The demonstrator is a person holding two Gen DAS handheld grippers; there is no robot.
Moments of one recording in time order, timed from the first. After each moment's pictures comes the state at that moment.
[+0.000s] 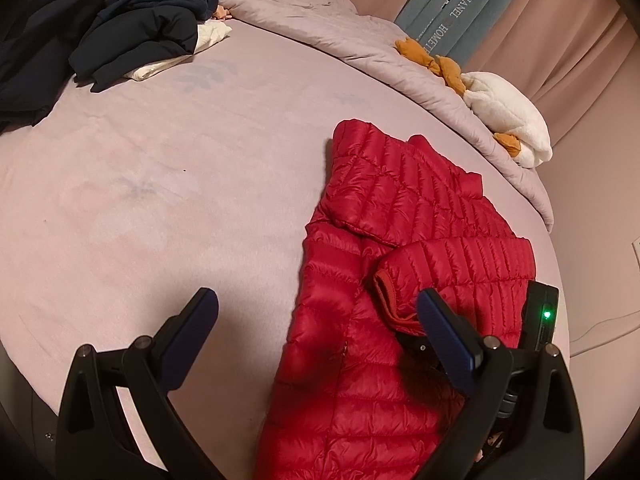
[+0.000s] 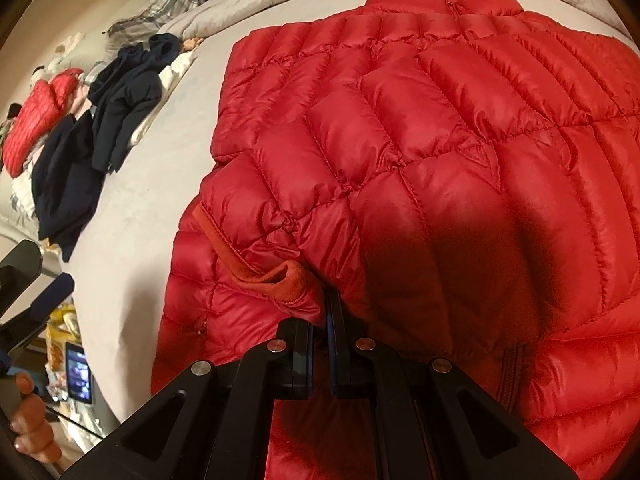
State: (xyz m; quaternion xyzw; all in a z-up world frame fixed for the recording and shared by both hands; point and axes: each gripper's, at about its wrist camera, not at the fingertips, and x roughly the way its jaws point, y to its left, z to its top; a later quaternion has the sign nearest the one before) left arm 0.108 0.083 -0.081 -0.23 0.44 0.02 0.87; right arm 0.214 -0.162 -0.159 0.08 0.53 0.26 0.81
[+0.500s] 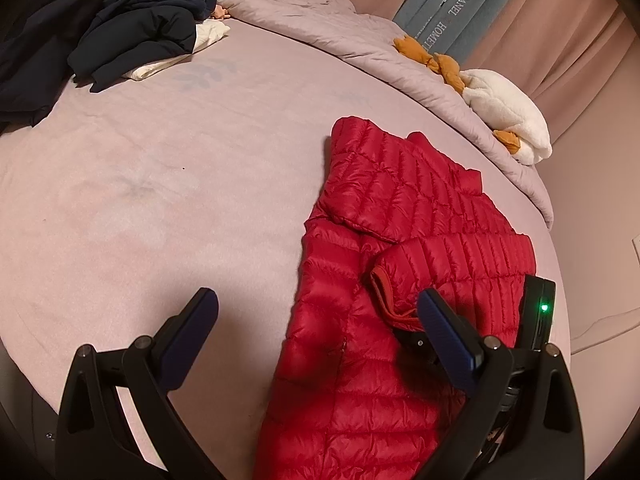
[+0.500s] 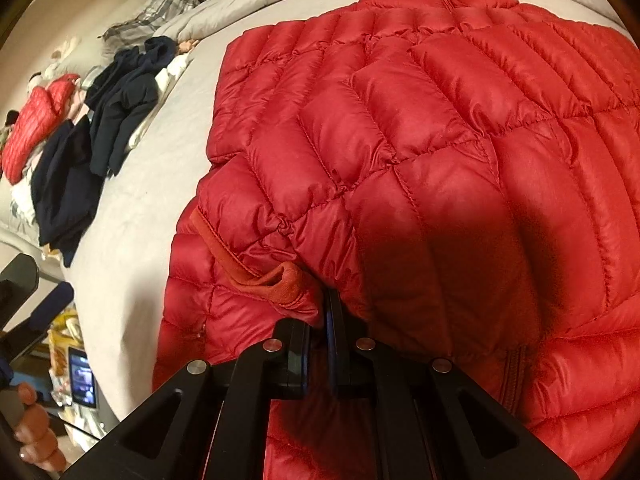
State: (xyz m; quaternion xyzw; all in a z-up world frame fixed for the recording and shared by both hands) left arm 0.107 0.079 -0.080 -0.23 0.44 0.02 0.87; right arm 0.217 -0.162 -0.163 0.09 0.53 0.25 0.80
